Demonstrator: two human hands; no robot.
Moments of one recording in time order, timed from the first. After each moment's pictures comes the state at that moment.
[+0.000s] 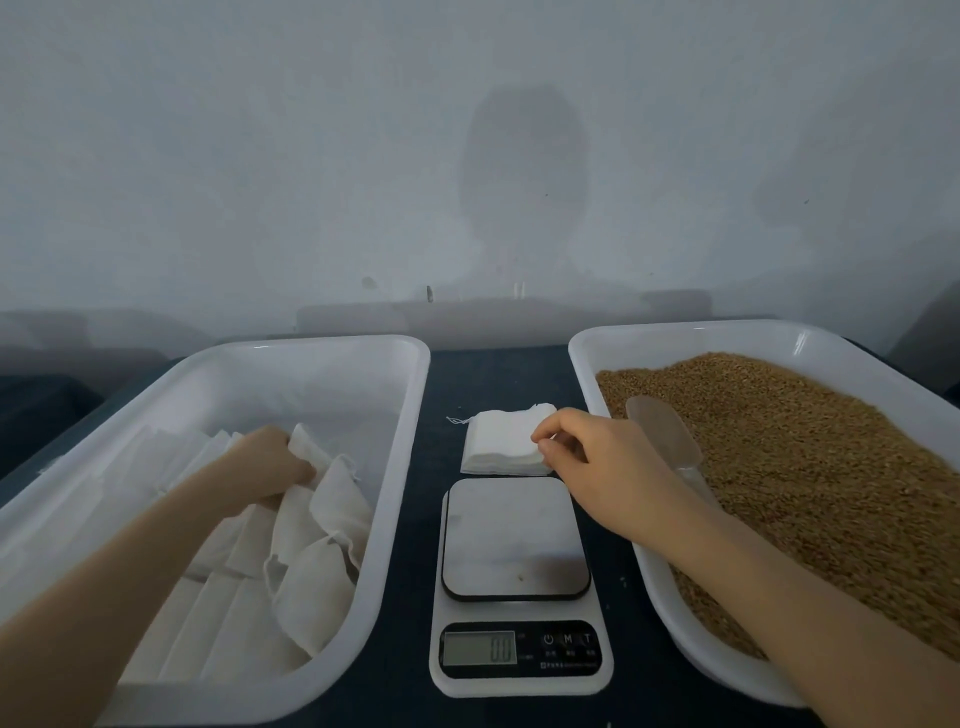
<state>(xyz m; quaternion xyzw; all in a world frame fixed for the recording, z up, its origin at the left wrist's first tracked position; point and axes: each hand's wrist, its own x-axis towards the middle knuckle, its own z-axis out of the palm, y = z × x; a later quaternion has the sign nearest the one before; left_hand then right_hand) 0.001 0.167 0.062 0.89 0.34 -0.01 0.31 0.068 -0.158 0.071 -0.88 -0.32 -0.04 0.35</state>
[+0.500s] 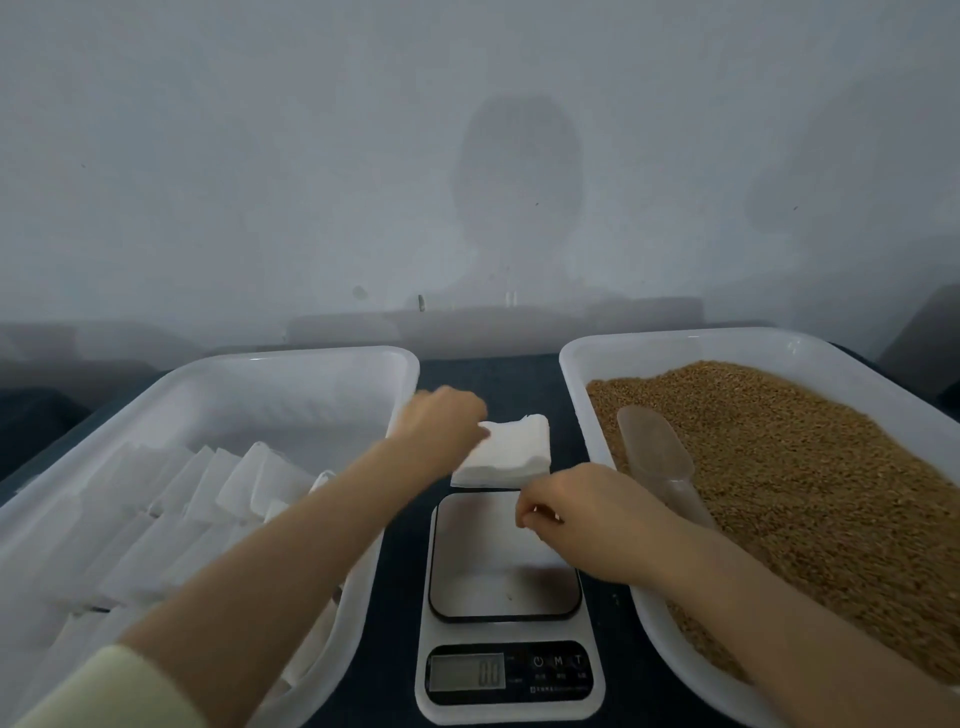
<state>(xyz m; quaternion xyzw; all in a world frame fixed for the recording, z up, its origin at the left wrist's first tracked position) 0.091 0.026 0.081 1.00 0.01 0.03 -0.08 0.063 -0.161 0.070 -0.89 -0.43 0.02 0.15</state>
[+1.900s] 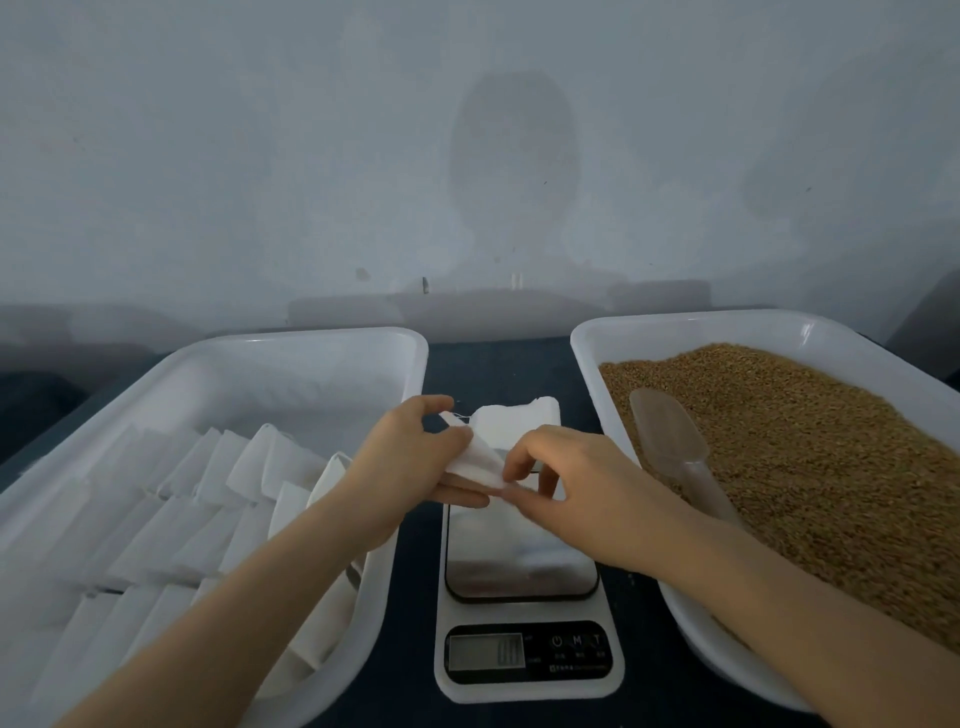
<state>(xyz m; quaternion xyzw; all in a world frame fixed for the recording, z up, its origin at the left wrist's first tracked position) 0.003 0.025 0.091 0.76 0.19 0.04 0.62 0.046 -0.149 0.075 -0.84 -0.43 -0.01 0.32</state>
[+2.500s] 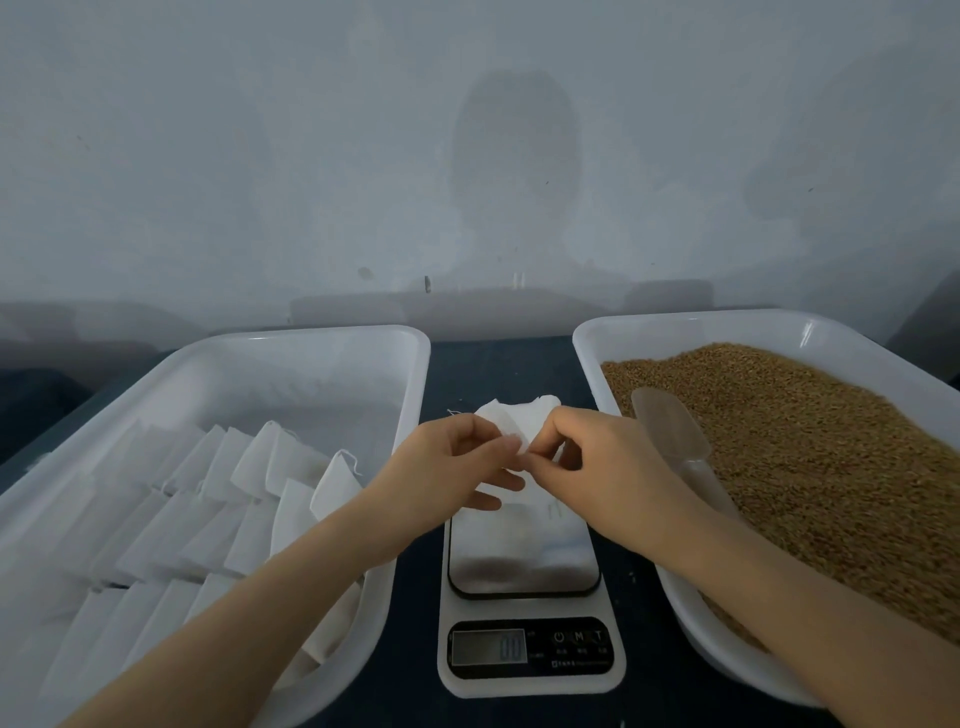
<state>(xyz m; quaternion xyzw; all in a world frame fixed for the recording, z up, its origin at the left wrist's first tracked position) -0.003 0.015 0.082 0.80 0.06 0.00 0.60 0.048 -0.149 0.079 -0.86 -0.35 -0.06 0.37</state>
